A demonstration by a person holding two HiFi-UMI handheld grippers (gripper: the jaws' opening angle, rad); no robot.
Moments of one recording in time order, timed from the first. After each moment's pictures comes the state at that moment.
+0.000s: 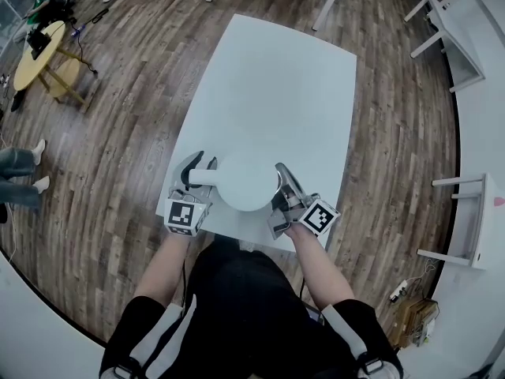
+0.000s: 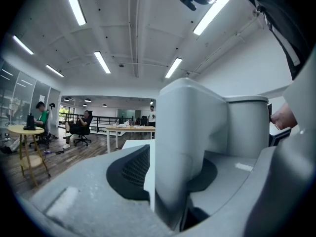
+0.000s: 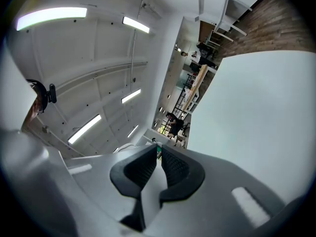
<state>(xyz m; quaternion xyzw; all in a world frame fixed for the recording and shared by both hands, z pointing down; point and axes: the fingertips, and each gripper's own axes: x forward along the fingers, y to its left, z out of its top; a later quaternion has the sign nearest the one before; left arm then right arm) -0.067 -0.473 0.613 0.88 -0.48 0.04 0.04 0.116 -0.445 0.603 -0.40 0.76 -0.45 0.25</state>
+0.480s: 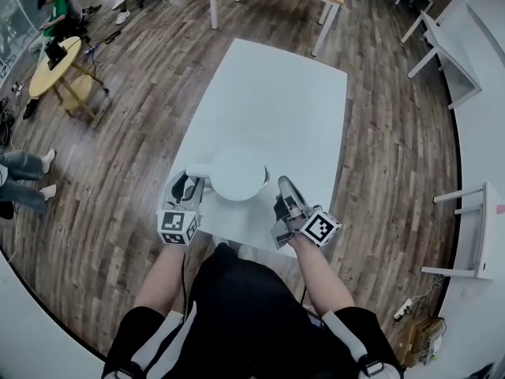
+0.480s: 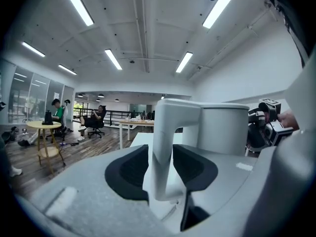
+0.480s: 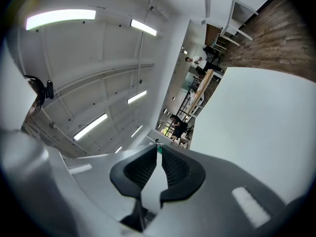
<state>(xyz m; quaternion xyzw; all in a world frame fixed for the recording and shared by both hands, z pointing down) -0.095 -0.433 0.622 0.84 -0.53 0.06 0.08 0.148 -0.409 0.583 -0.40 0.78 -0.42 0.26</state>
